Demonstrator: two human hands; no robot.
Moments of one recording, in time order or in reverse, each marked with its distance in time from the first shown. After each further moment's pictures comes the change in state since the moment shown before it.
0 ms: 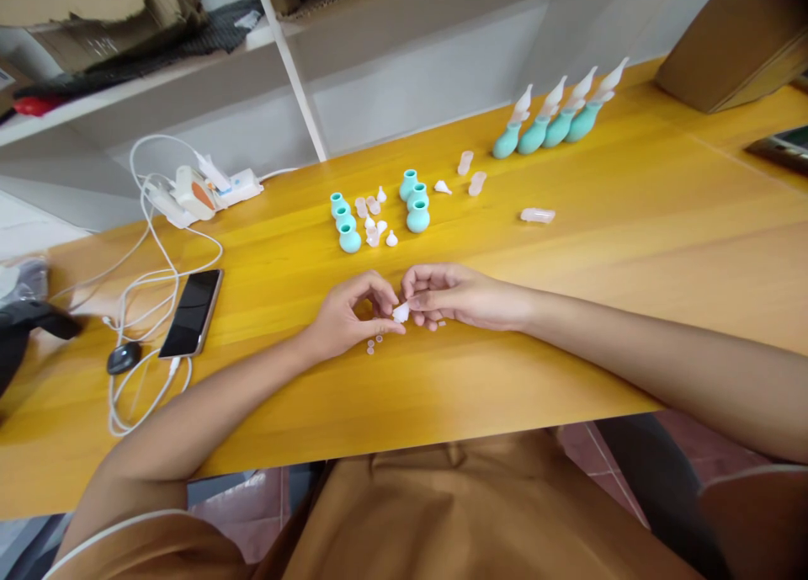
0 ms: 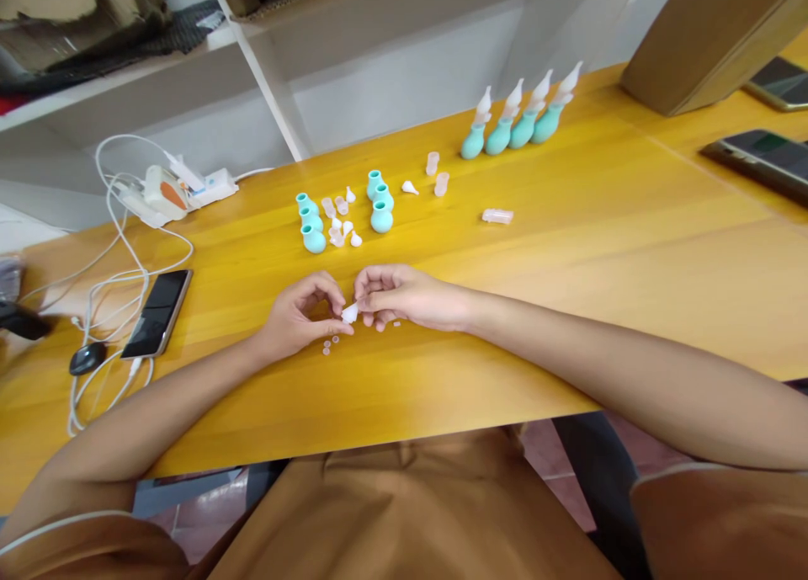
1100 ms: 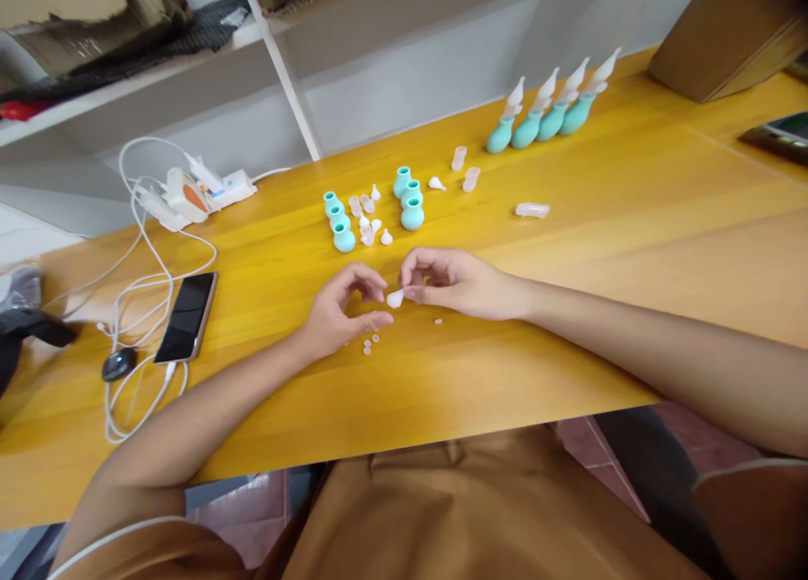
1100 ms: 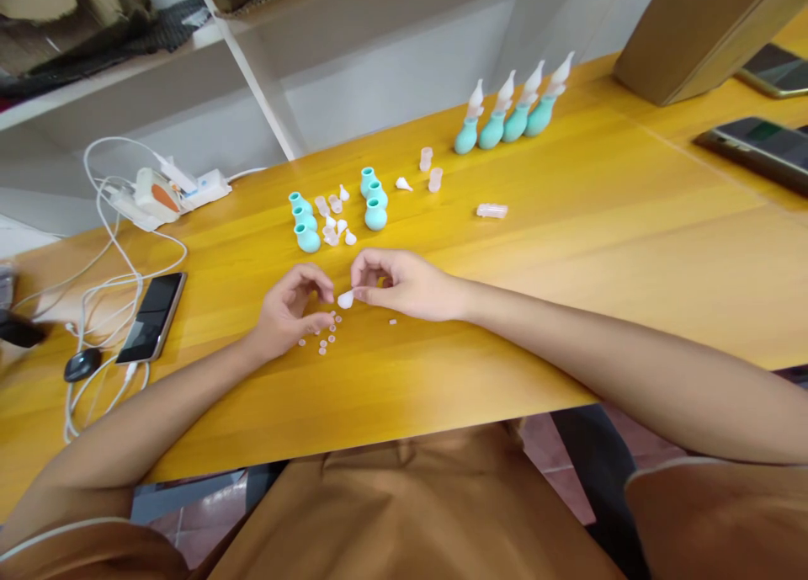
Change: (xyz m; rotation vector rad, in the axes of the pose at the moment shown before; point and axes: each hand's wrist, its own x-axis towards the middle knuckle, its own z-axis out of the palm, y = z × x) left_hand 0.002 -0.003 -0.004 0.006 0.087 0.058; right_hand 0.001 -0.006 -0.010 -0.554 0.107 -0.281
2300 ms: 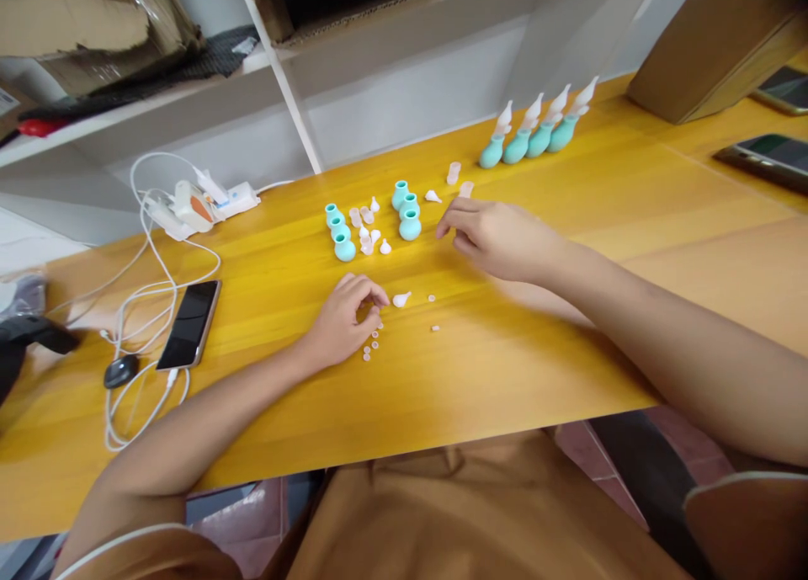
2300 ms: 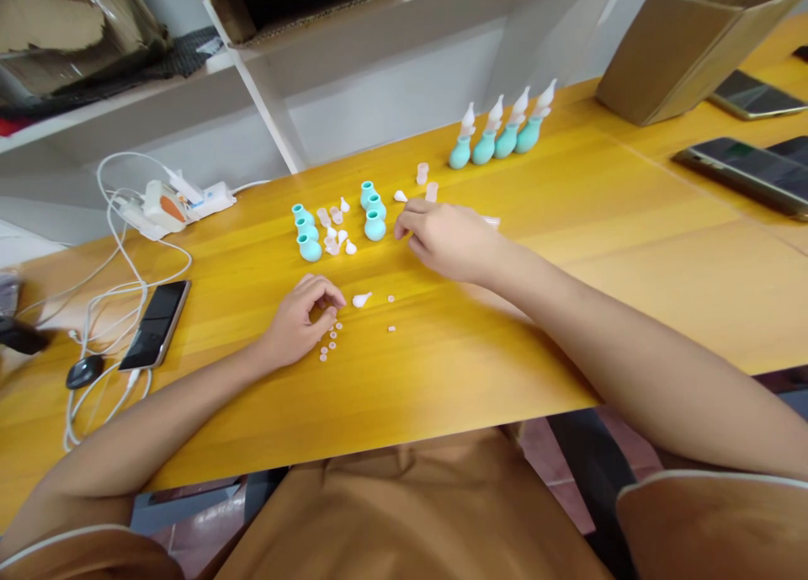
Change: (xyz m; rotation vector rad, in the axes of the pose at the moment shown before) left_hand 0.001 0.004 0.001 0.572 -0.109 0.021; right_hand 0.001 -0.010 -0.077 -1.219 0.195 -0.075
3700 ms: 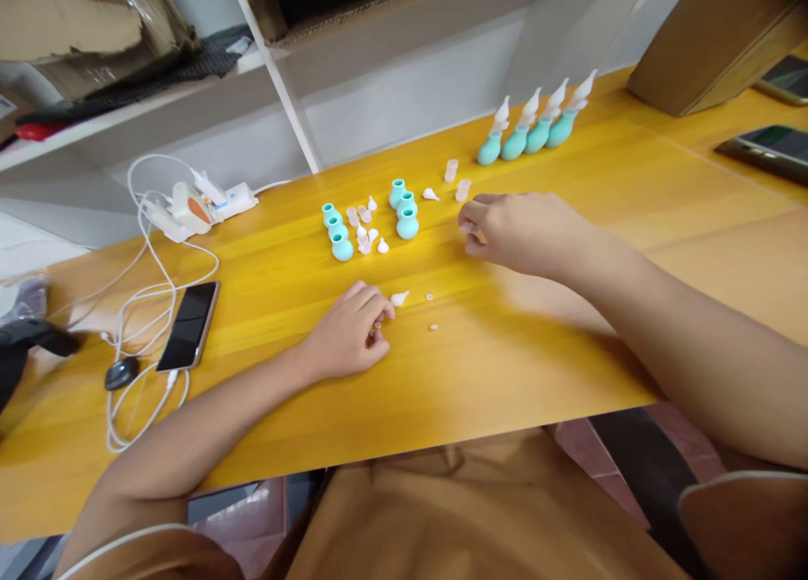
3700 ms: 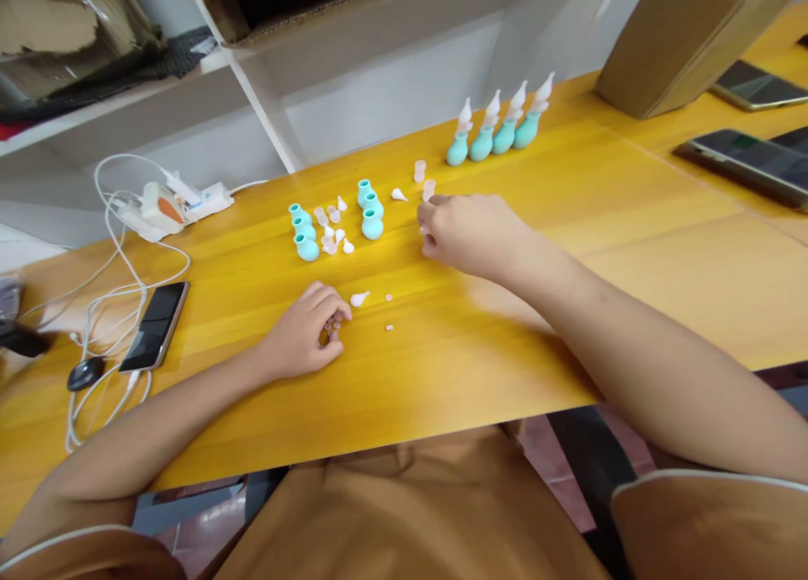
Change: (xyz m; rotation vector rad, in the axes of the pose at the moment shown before) left_hand -0.005 0.015 -0.001 0.243 -0.203 0.131; right_hand -0.006 -0.020 -0.031 -0.304 -0.281 0.351
